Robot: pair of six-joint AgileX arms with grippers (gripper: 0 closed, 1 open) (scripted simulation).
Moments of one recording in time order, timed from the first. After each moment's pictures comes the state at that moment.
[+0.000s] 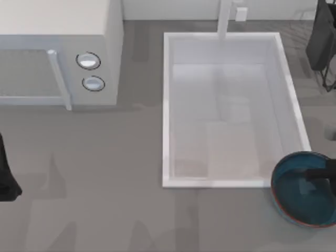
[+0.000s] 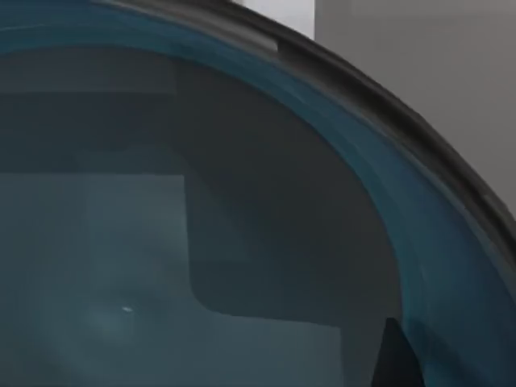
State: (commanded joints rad) left arm 0.00 0.00 0.00 0.00 0.00 0.00; right arm 0.16 1.58 0.78 -0.68 0.02 0.17
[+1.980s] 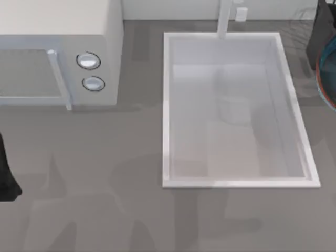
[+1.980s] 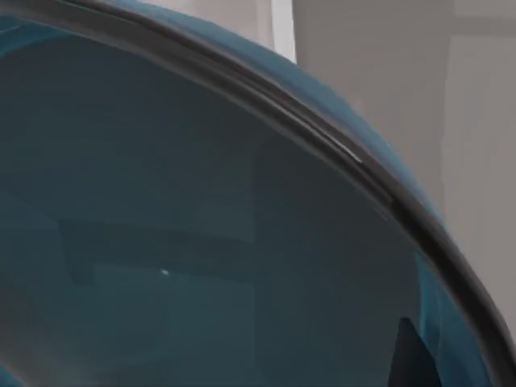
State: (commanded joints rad) left arm 0.00 0.00 0.00 0.00 0.00 0.00; right arm -0.03 1.37 1.44 -1.22 -0.13 0.13
